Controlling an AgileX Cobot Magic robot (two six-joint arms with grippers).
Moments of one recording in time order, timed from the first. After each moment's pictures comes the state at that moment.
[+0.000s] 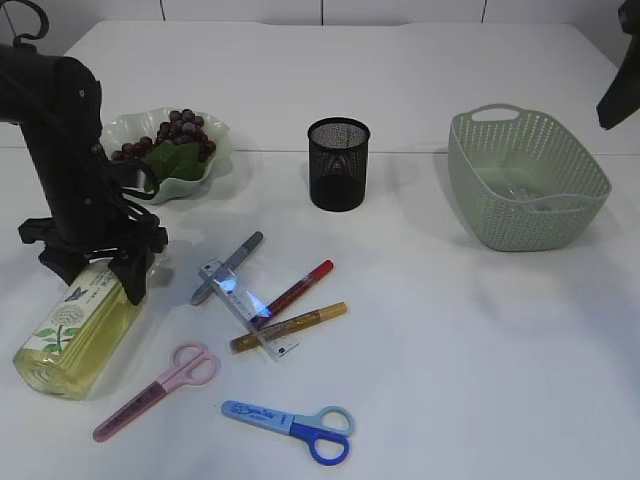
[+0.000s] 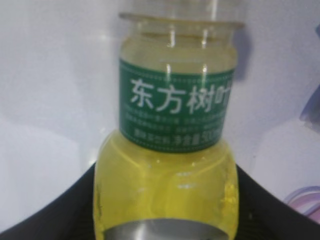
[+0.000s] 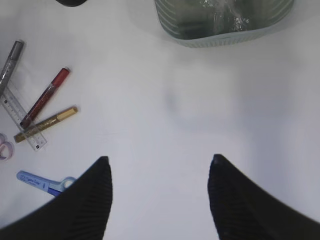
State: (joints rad) left arm -0.23 2.17 -1.54 -0.04 1.11 -0.12; right arm -0.01 1.47 -1.45 0.23 1.25 0.01
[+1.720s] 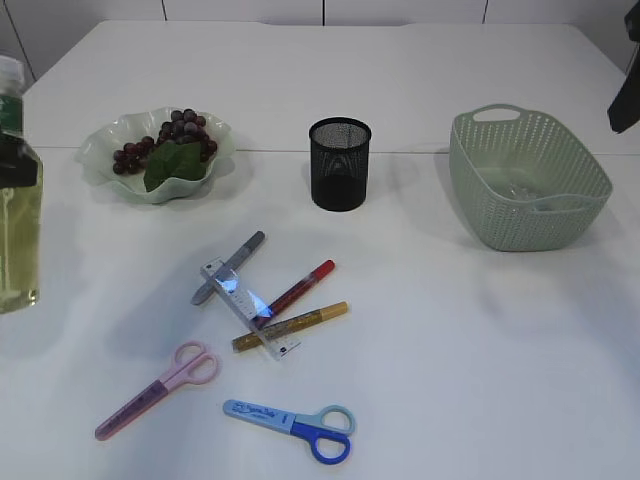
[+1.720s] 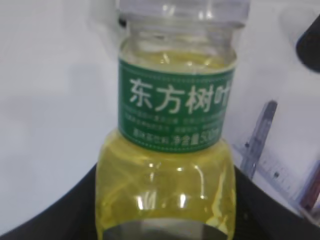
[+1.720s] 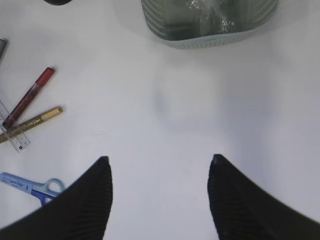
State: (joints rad) left arm -0.20 1.30 -0.85 0.18 0.40 -0.37; right arm -0.01 1.47 -1.45 0.19 1.25 0.01
